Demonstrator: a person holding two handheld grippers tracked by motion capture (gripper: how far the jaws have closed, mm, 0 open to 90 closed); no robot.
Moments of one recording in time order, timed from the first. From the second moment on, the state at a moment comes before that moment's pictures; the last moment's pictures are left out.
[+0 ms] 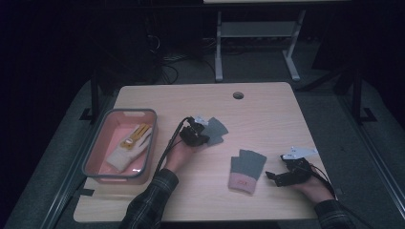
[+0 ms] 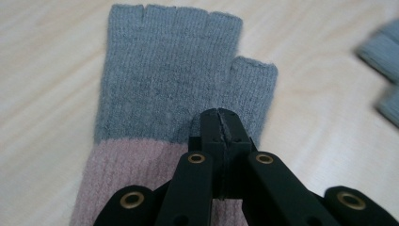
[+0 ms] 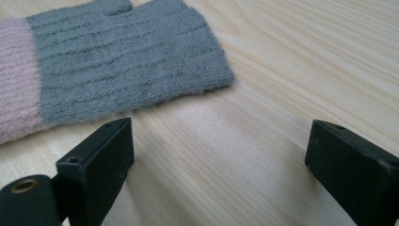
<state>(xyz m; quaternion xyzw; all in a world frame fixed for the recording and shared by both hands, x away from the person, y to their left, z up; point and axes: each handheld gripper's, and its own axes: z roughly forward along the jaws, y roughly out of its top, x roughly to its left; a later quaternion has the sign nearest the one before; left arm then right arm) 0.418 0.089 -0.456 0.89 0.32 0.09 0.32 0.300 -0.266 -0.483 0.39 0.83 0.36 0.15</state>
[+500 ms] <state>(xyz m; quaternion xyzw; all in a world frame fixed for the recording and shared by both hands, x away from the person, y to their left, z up) 0.365 0.076 -0.456 0.89 0.29 0.05 0.33 0.300 -0.265 -0.483 0.39 0.83 0.36 0.15</state>
